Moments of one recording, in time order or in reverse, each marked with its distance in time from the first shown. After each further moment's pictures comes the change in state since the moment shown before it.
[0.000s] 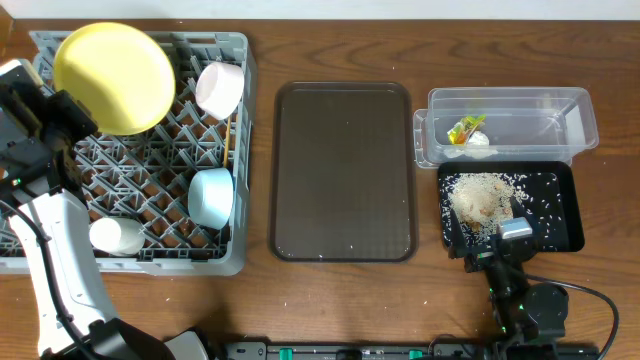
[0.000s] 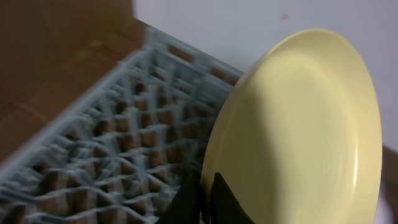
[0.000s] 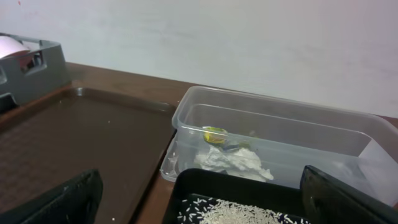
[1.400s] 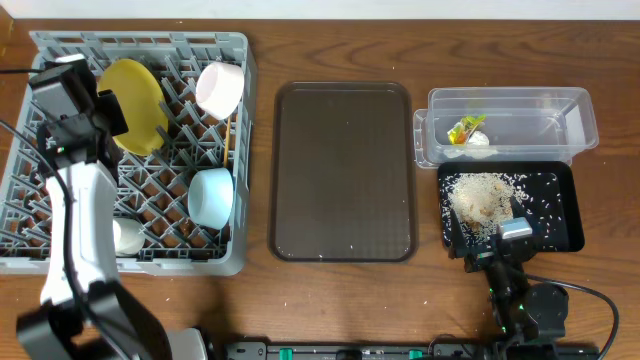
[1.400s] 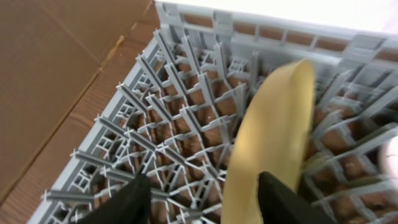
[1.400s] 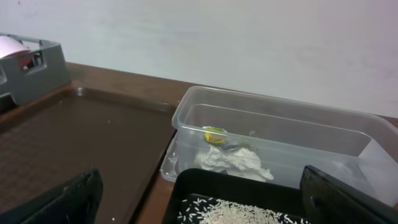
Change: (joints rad) left arm -0.169 0.100 0.000 -0.008 -0.325 0.221; right arm 0.000 0.000 0.000 0.000 0.000 0.000
